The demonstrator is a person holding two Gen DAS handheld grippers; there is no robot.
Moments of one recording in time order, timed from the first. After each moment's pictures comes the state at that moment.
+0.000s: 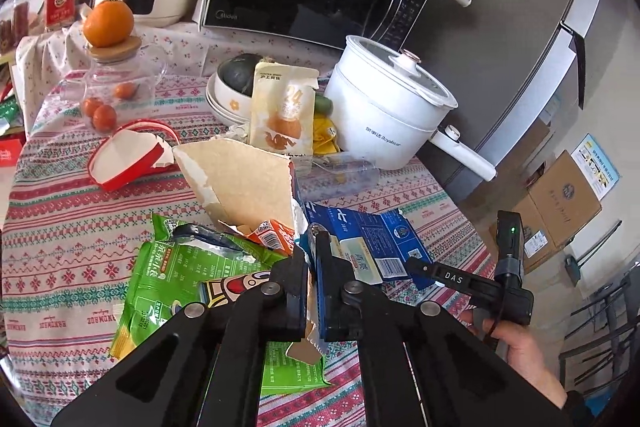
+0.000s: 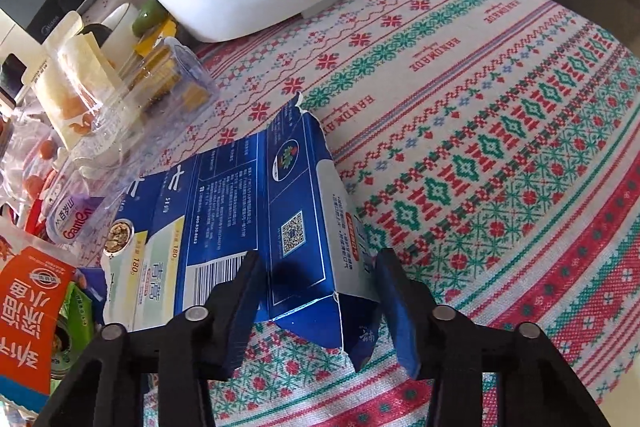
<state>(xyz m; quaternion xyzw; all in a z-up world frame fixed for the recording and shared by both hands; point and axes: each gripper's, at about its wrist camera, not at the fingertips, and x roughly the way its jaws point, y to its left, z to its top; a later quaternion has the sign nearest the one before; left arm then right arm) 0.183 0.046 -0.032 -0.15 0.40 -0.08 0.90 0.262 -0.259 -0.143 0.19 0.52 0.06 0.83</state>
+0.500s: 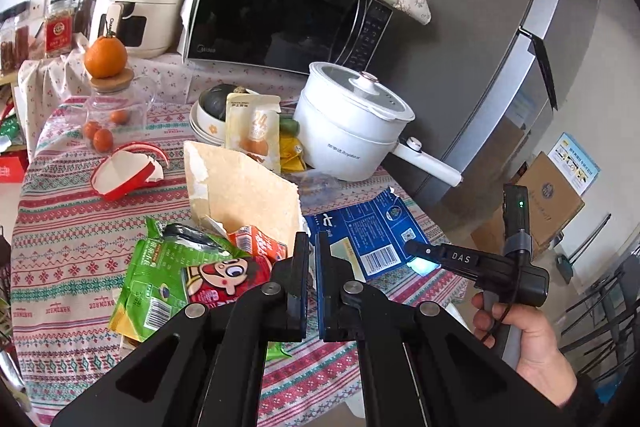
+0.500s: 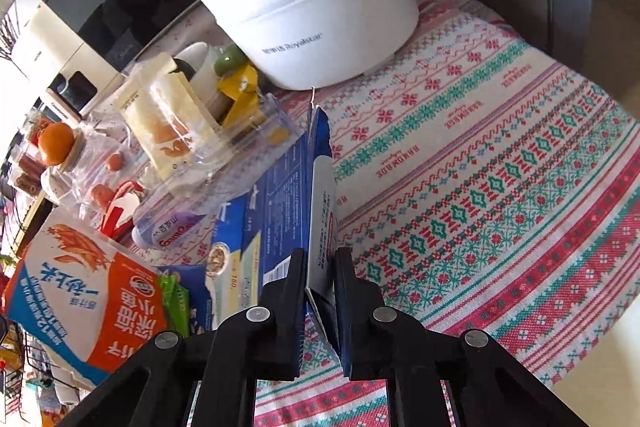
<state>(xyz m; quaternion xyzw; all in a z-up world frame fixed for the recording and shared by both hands) 0.125 0.020 0.009 -0.15 0.35 -0.11 0.92 0.224 -0.263 -0.067 0.20 0.47 0.12 0.85</state>
